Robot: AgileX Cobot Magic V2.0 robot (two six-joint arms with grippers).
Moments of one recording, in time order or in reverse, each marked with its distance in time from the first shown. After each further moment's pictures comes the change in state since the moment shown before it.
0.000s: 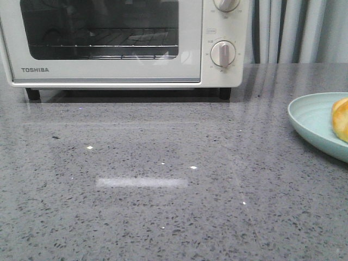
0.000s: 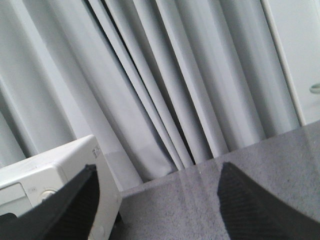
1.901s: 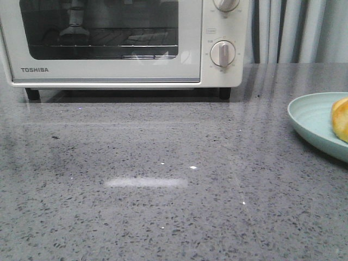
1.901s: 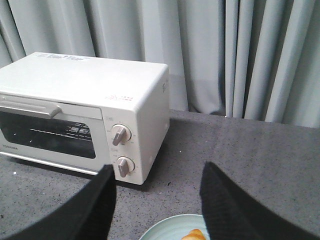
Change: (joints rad) left arm -0.123 0.765 -0.509 -0.977 0.340 1.090; right arm 0.136 0.554 -0.766 0.250 0.655 -0.543
